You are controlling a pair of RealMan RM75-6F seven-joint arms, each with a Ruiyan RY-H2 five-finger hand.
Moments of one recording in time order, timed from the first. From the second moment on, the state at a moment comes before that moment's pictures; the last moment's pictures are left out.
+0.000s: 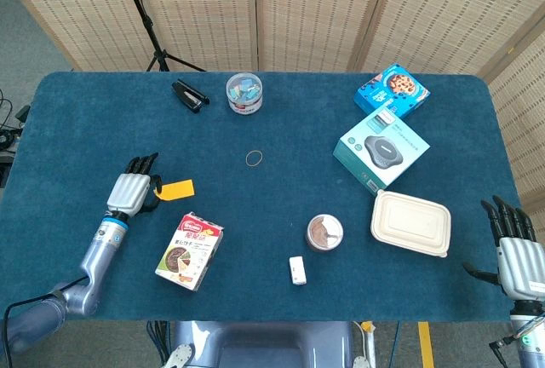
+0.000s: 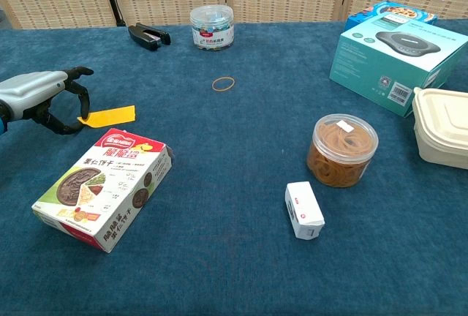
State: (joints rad) left arm -0.61 -1.73 -0.14 -0.86 1.31 0.93 -0.08; right arm 0.07 -1.13 0.10 -1.60 -1.43 1.46 0.01
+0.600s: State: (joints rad) left arm -0.61 -1.74 -0.15 -0.87 1.30 0.94 -0.07; right arm 0.07 -1.13 0.10 -1.60 -1.43 1.46 0.02
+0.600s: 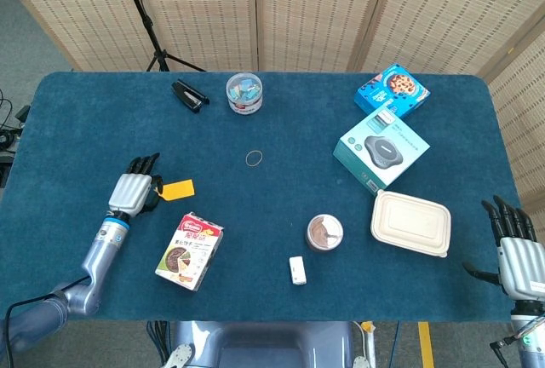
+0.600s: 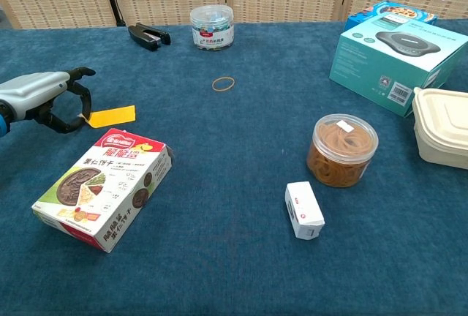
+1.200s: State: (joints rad) left arm -0.64 -1.71 -0.17 -0.95 1.33 0.98 -0.02; right arm 0.07 -1.13 0.10 -1.60 -1.43 1.46 0.03
